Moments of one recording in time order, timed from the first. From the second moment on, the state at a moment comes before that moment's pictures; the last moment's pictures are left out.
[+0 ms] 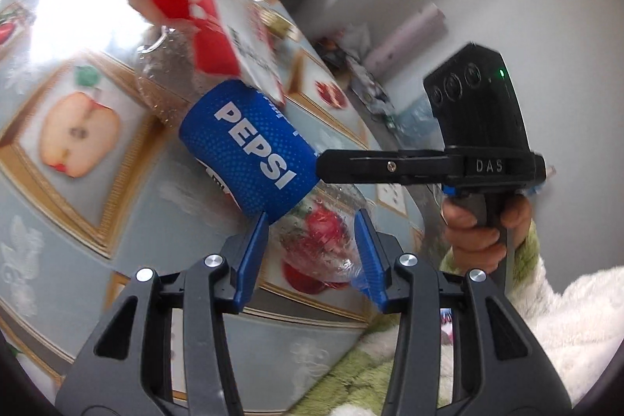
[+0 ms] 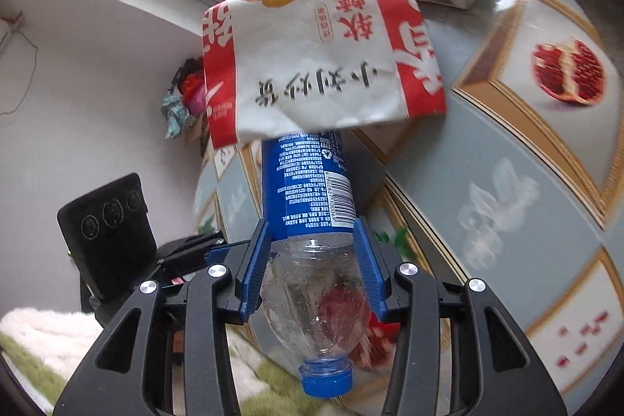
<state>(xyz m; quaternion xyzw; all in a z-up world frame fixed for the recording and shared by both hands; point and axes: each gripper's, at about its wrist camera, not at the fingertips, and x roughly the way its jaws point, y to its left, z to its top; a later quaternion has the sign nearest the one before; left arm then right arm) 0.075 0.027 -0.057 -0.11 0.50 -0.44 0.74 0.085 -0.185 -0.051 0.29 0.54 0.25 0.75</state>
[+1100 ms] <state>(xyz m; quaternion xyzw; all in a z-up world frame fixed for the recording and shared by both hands) 0.048 -0.020 -0.068 -0.03 0.54 -0.51 0.68 0.055 -0.199 -0.064 0.28 0.59 0.27 0.71</state>
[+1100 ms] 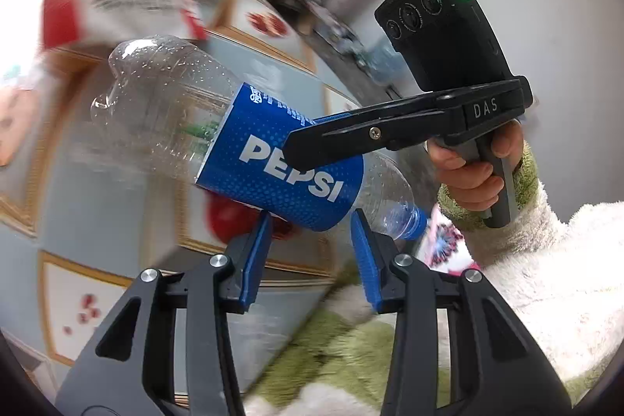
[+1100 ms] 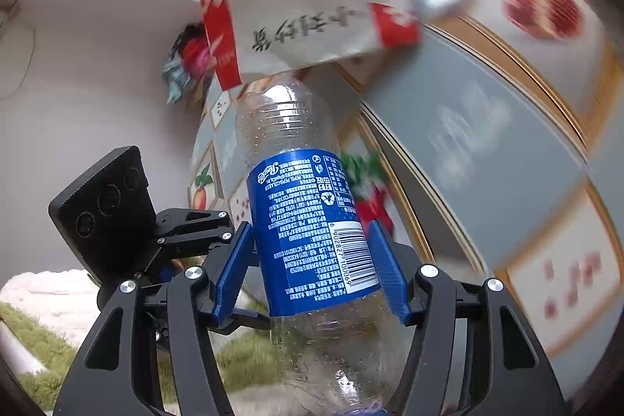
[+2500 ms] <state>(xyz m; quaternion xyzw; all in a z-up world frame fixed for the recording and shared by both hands) 0.131 -0.018 -0.011 -0.01 0.44 -0.36 0.82 0.060 -0.281 -0.067 0.45 0.44 0.04 0.78</state>
